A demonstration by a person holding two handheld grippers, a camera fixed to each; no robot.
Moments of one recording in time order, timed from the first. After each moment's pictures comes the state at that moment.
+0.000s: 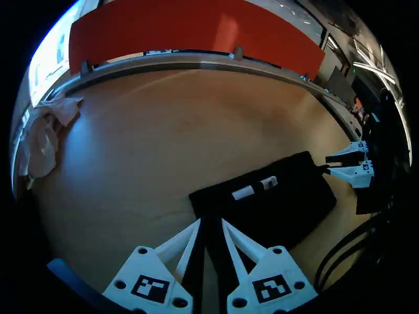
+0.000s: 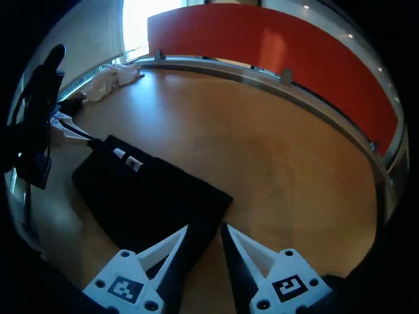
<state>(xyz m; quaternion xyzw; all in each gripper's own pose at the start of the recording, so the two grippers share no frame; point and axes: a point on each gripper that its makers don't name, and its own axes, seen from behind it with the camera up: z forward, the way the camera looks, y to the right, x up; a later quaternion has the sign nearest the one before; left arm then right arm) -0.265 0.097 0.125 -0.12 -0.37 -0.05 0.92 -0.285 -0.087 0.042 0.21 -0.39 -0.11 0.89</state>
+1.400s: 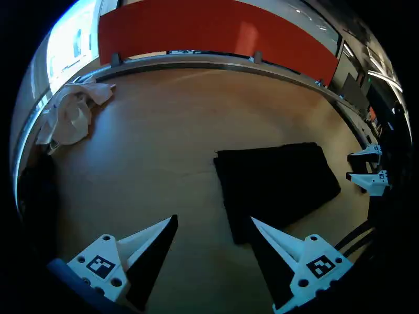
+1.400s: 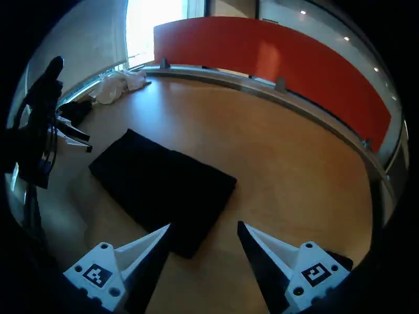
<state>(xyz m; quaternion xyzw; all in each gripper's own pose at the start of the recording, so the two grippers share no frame) -0.268 0.060 0.052 -0.05 -0.37 -0.06 0.93 -0.267 -0.081 -0.019 0.21 -0.36 -0.10 0.90</state>
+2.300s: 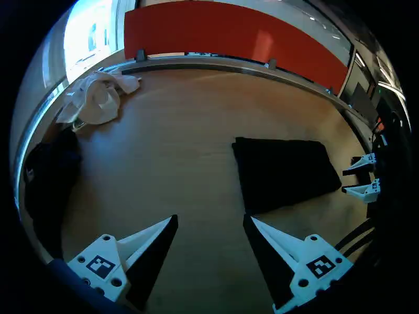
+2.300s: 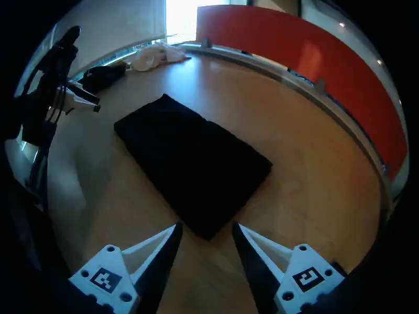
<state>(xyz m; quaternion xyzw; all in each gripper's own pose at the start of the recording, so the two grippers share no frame) -0.262 0.032 -0.006 0.00 -0.36 -0.08 0.93 -0.298 -0.084 -0.047 0.31 -0.40 -0.18 0.84</state>
